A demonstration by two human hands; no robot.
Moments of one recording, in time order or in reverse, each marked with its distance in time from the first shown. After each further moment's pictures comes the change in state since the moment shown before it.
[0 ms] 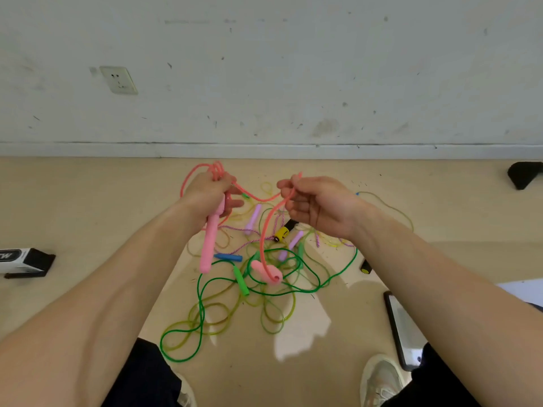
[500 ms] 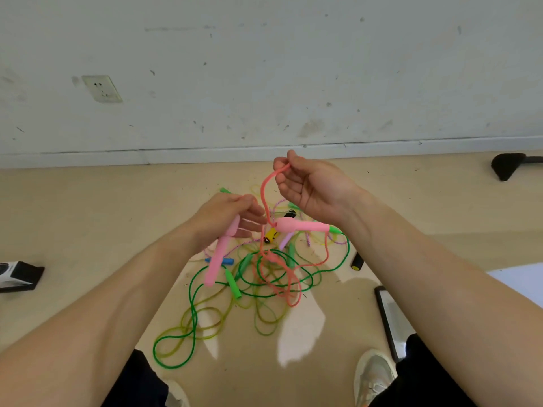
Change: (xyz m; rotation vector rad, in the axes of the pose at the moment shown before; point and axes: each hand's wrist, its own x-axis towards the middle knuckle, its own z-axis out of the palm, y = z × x) left_hand -0.025 -0.013 0.036 0.134 -0.366 0.009; right_hand -0.013 -0.027 0.000 0.255 0.046 -0.066
